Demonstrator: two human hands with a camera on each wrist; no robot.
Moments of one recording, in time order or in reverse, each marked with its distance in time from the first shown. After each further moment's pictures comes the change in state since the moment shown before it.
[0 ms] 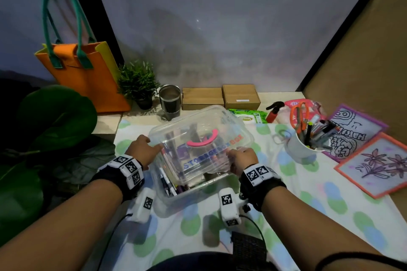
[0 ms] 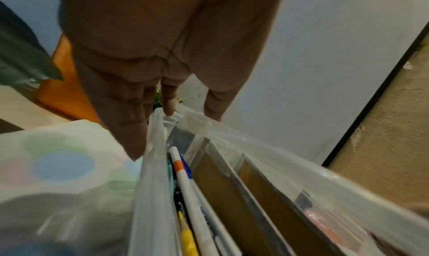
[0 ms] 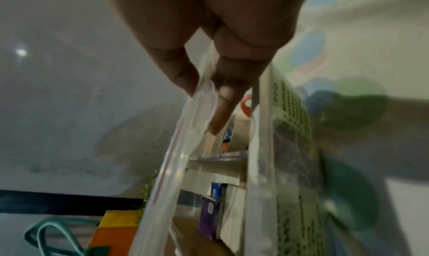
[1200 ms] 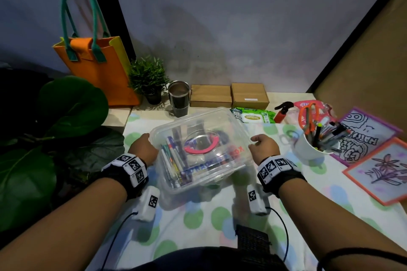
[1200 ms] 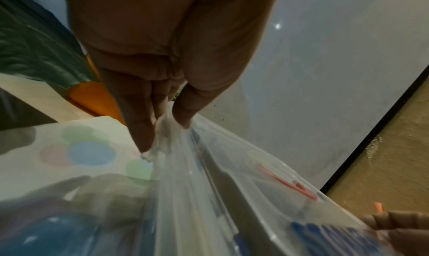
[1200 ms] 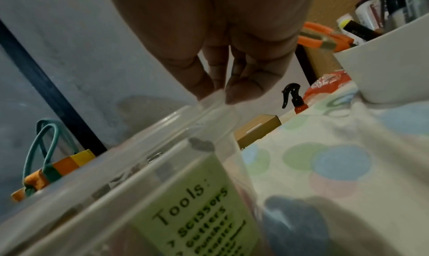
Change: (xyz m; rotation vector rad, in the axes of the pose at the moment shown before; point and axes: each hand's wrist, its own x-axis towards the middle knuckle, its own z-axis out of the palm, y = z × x) left_hand -0.001 -0.022 -0.002 0.098 0.050 0.089; right_hand 0.014 -0.021 -0.038 -0.646 0.137 -0.242
